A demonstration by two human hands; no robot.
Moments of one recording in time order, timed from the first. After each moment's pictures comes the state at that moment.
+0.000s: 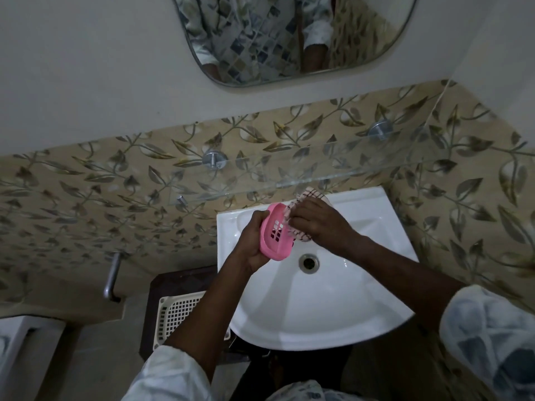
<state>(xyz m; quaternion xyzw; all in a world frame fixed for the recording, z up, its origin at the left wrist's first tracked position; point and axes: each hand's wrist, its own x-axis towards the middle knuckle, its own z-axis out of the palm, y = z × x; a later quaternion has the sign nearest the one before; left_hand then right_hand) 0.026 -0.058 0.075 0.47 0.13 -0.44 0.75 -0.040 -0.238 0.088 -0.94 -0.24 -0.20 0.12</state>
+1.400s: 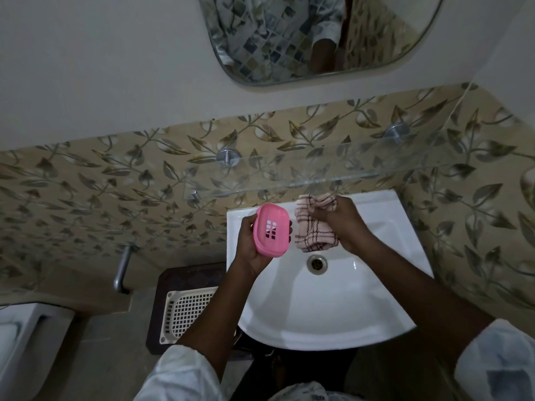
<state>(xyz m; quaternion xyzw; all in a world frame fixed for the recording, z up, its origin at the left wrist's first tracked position) 0.026 -0.030 0.064 0.37 0.15 -0.41 0.82 -0.036 -0.225 0.114 -0.67 0.23 -0.02 0.70</state>
